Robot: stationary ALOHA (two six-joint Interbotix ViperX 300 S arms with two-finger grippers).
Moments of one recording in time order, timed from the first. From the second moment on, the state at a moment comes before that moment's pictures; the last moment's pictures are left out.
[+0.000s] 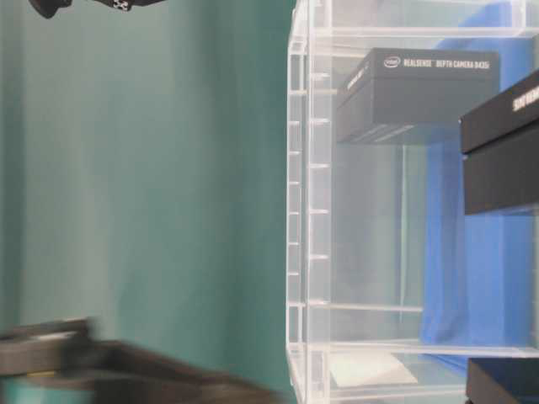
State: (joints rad) left arm -0.30 -0.06 0.12 0.15 1.35 -1.91; right arm -0.33 -0.46 0.46 -0.23 1.23 1.17
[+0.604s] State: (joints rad) left arm -0.29 -0.10 -0.01 0.16 1.48 -1.86; right arm -0.33 -0.46 0.46 -0.23 1.23 1.17
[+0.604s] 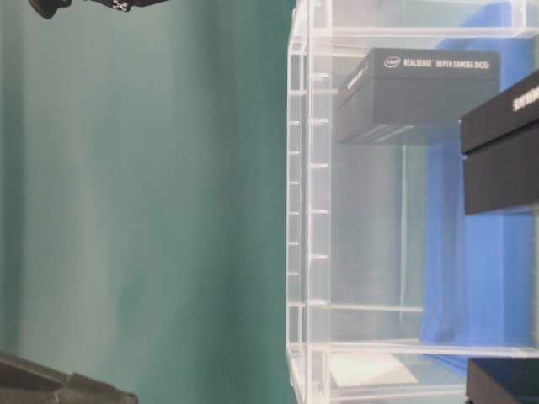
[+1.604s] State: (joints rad) left arm -0.29 -0.37 0.29 0.16 1.48 -1.84; right arm -0.33 -0.46 0.46 -0.23 1.23 1.17
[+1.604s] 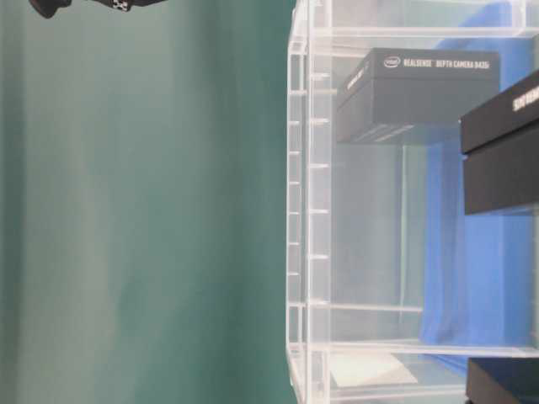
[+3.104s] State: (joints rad) left arm 0.38 -0.45 0.33 0.13 1.48 -1.18; right arm -0.32 -0.44 0.45 -0.22 1.24 1.27
